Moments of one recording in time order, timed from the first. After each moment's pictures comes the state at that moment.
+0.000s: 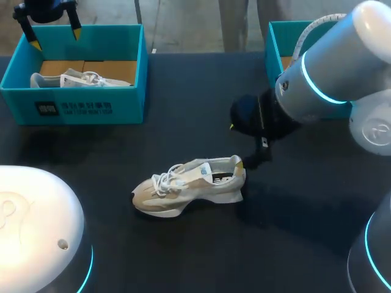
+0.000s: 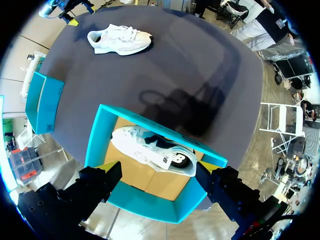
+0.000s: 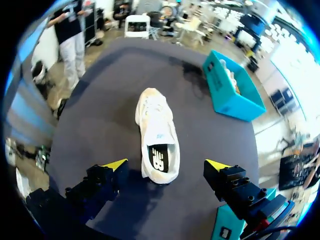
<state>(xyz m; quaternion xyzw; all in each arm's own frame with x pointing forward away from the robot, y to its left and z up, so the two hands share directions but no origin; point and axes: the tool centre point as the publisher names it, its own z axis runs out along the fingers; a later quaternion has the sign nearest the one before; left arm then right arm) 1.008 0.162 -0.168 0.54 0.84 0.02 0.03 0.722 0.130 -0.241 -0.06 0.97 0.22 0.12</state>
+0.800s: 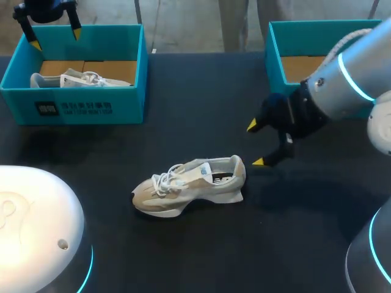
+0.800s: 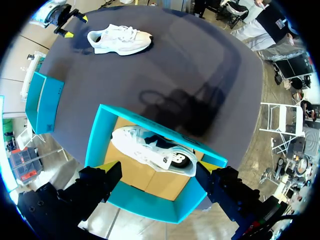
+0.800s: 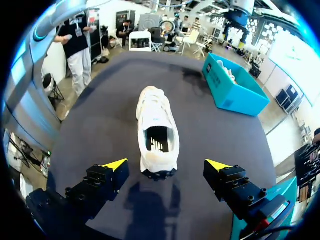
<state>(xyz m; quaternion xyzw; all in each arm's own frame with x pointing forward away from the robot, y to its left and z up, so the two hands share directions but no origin) 1.008 0.162 -0.168 0.54 0.84 0.02 0.03 0.749 0.082 -0.283 -0.03 0.95 0.31 0.06</state>
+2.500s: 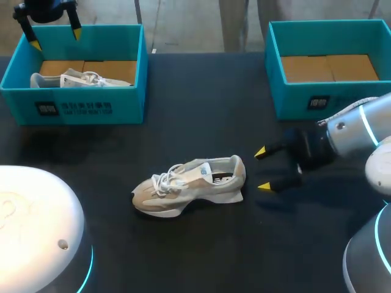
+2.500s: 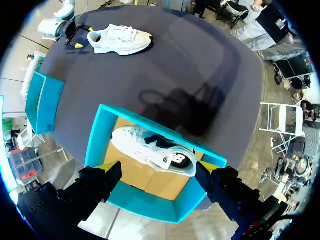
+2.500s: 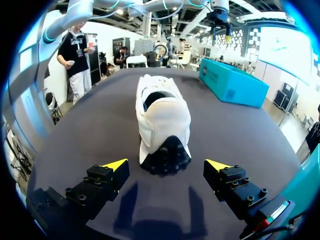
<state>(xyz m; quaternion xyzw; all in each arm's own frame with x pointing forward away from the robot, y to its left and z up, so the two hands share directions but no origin) 1.008 0.162 -0.168 0.54 0.84 0.02 0.03 0.743 0.071 -0.381 0.00 0.91 0.42 0.04</state>
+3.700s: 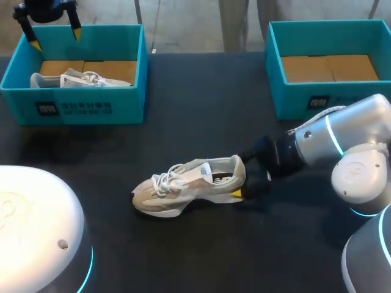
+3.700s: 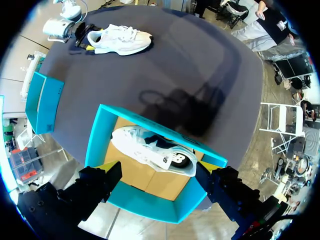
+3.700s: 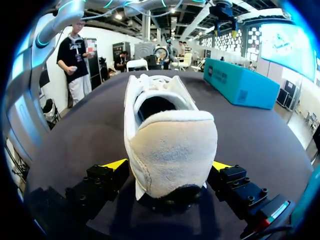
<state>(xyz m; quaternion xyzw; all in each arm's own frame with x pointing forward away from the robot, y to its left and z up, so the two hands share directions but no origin) 1.008 0.162 -0.168 0.54 0.84 0.02 0.03 0.739 0.137 -0.407 0.01 0.90 0.44 0.01</state>
